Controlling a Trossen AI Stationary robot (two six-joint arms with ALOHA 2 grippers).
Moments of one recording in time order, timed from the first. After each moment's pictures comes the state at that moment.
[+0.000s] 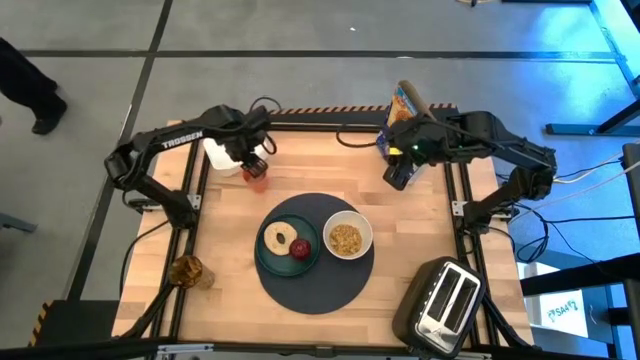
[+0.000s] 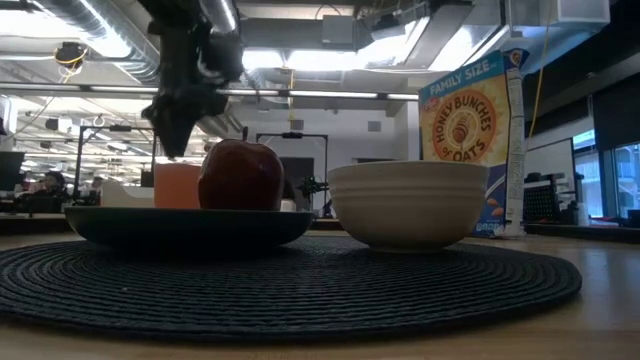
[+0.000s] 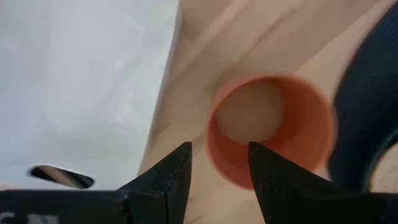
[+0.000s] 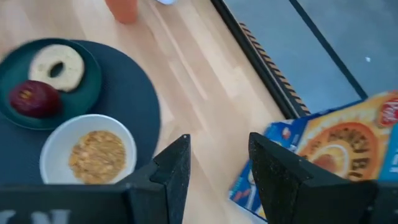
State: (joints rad) left arm 0.65 1.47 1.18 -1.19 -0.05 -0.20; right arm -0.06 1.52 2.00 -1.49 0.35 0.30
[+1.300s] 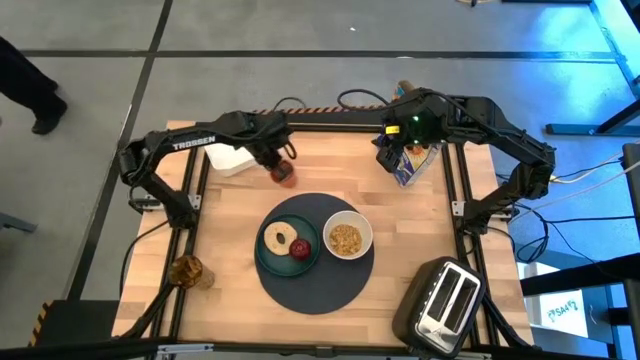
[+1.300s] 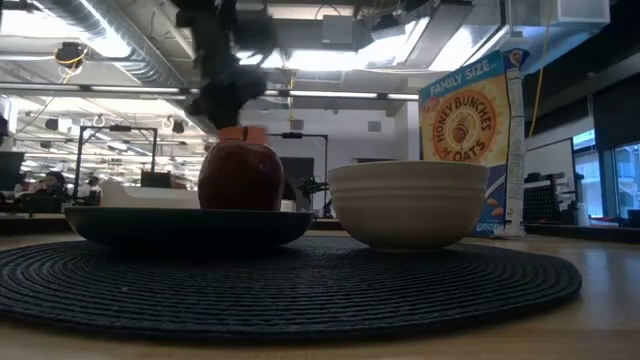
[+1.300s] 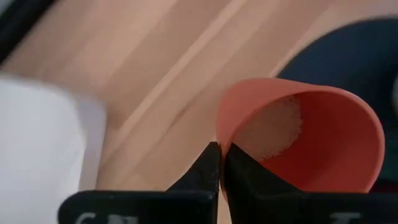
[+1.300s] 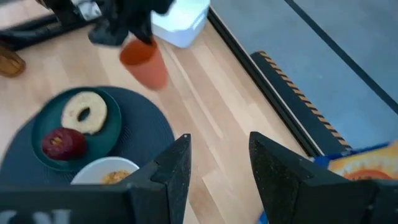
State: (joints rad) left arm 0.47 1.57 1.33 -1.02 -0.01 -0.29; right arm -0.20 1.52 2.00 -1.29 0.18 0.20
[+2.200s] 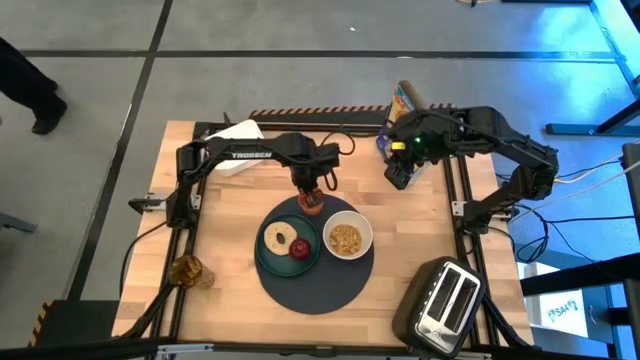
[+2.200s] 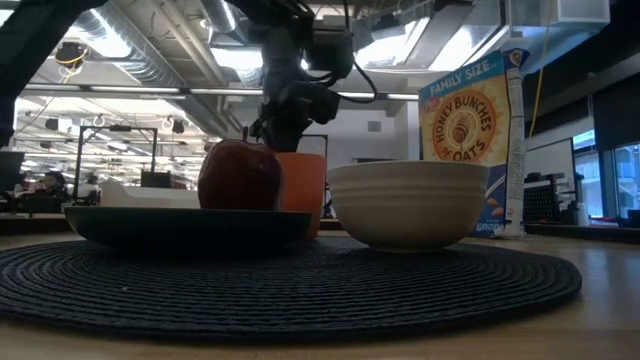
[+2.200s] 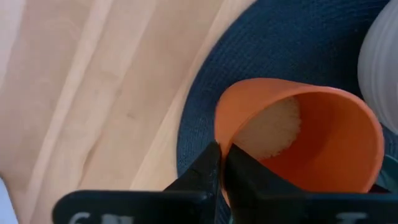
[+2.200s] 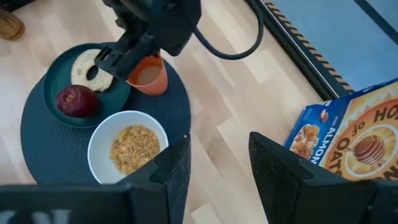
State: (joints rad) left arm 0.26 2.01 1.70 -1.14 0.02 -0.26; right arm -0.10 1.51 2.00 -1.49 0.19 0.39
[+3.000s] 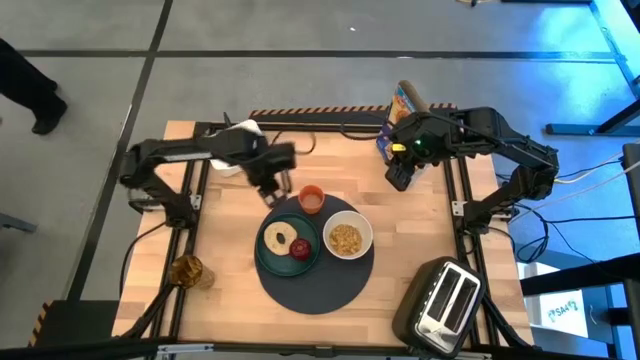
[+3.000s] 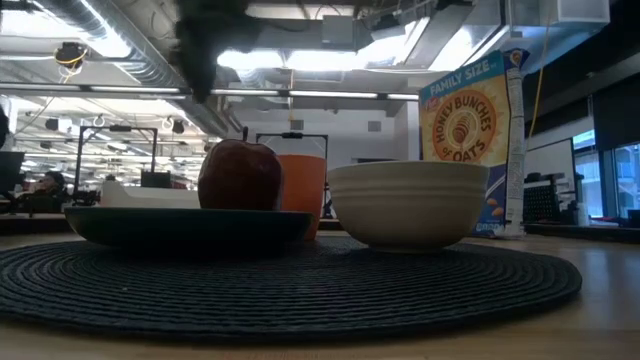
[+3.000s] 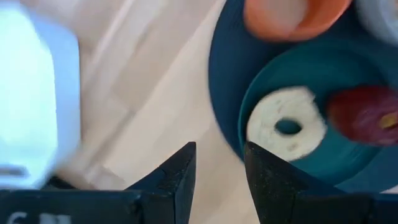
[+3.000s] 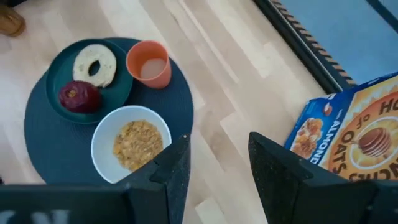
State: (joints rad) left arm 0.16 1.56 1.50 -1.38 -0.07 -0.50; right arm -0.08 1.51 2.00 -1.51 0.19 0.42
